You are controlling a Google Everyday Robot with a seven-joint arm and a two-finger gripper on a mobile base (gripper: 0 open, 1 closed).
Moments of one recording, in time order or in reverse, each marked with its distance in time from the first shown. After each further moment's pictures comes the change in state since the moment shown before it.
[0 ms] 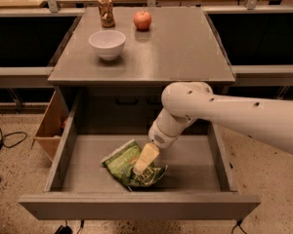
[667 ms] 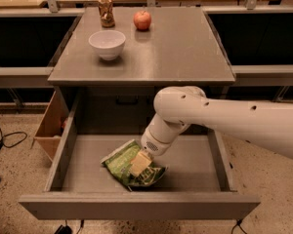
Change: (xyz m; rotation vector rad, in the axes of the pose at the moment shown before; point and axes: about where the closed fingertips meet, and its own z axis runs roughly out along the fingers) arm -0.006 0.041 0.007 -0.053 0.011 -0.015
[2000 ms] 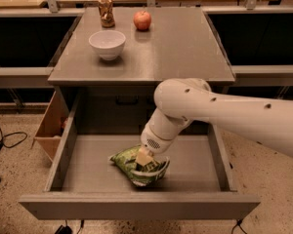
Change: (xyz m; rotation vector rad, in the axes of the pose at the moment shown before) arm -0.006 0.022 -0.032 0.010 -0.002 -0.059
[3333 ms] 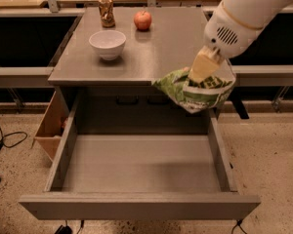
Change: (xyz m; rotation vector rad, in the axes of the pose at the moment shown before) arm 0.003 -0.032 -0.306 0.253 -0.031 0.074
